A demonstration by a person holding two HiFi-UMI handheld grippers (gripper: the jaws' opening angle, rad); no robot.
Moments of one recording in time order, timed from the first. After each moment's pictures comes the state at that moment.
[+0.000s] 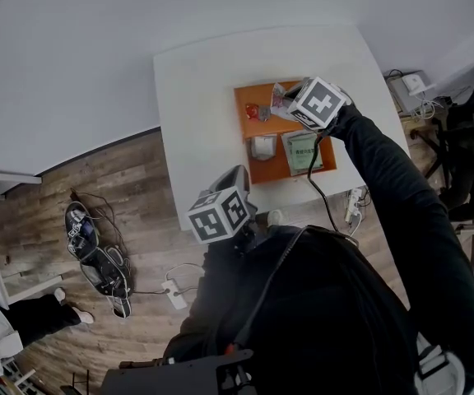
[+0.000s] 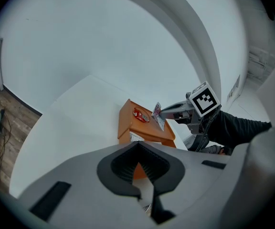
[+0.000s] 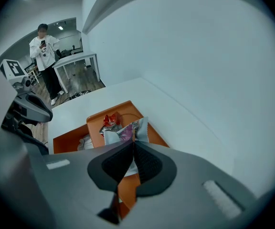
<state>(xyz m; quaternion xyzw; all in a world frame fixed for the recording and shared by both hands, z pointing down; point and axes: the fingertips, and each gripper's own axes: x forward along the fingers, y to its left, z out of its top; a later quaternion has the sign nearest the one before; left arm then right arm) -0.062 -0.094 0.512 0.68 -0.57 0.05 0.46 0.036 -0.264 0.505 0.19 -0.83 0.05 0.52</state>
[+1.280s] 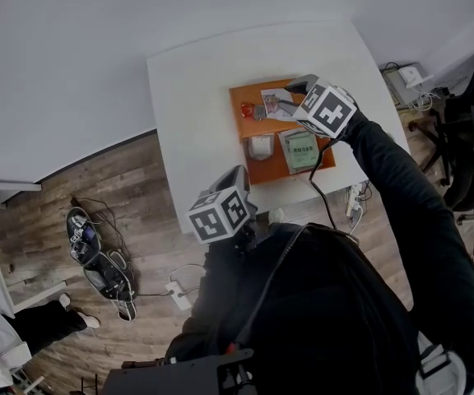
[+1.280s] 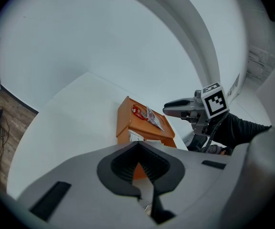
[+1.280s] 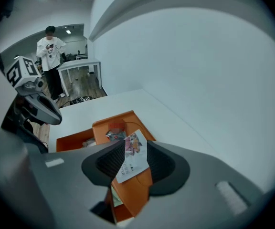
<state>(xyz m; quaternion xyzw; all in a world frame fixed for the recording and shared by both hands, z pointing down) -0.054 -0.093 0.512 0.69 -0.56 0.06 0.46 0.040 -0.250 0.479 0.19 -0.86 0.01 0.46</state>
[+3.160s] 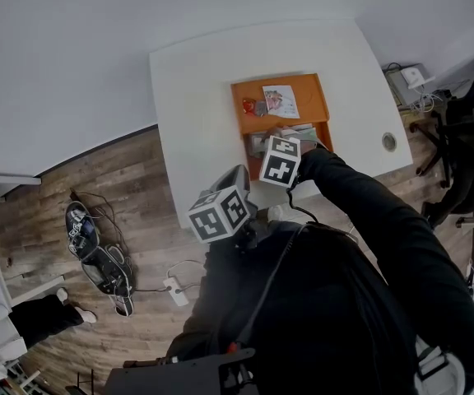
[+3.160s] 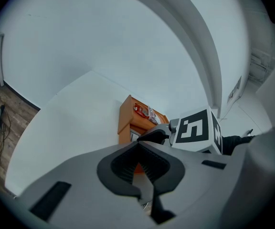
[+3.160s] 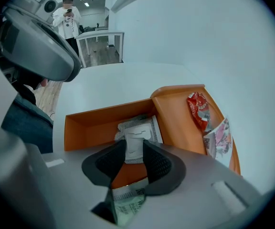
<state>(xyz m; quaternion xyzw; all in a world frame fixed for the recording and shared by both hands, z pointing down) -0.058 -0.086 0.518 0.68 -0.57 0.05 0.47 -0.005 -0.138 0.603 0.08 -0.80 -0.04 0.59</state>
